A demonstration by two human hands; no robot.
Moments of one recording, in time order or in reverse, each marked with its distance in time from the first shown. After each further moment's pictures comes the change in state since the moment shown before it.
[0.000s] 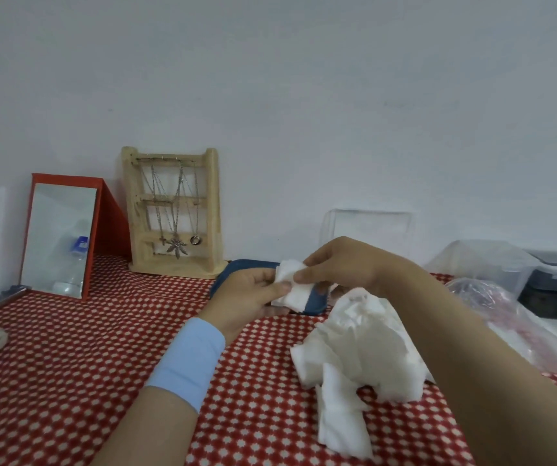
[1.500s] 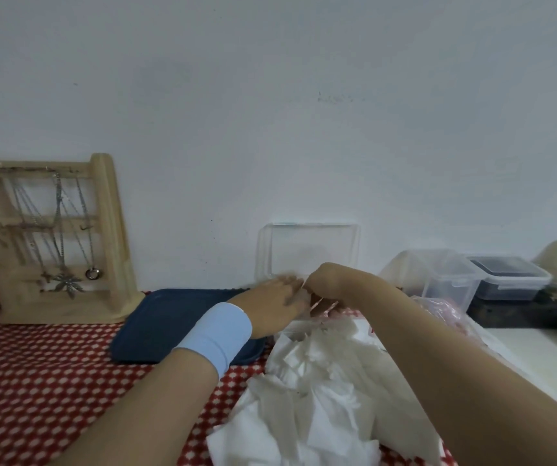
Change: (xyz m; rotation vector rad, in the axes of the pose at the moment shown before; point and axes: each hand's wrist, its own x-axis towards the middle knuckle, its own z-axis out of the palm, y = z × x) left_hand 0.141 0.004 0.102 1.216 -0.458 0.237; right_hand 0.096 0.110 -0.065 0.001 0.042 0.573
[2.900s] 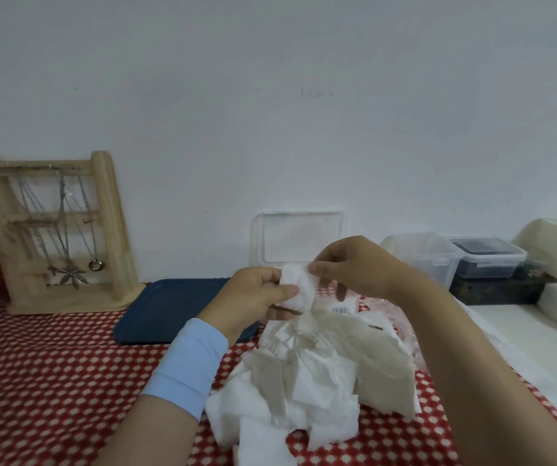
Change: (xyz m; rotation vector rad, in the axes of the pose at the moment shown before) left_hand -0.055 0.027 0.012 -1.166 0.243 -0.142; right_hand -0.105 0.046 -0.021 0.015 0.249 -0.510
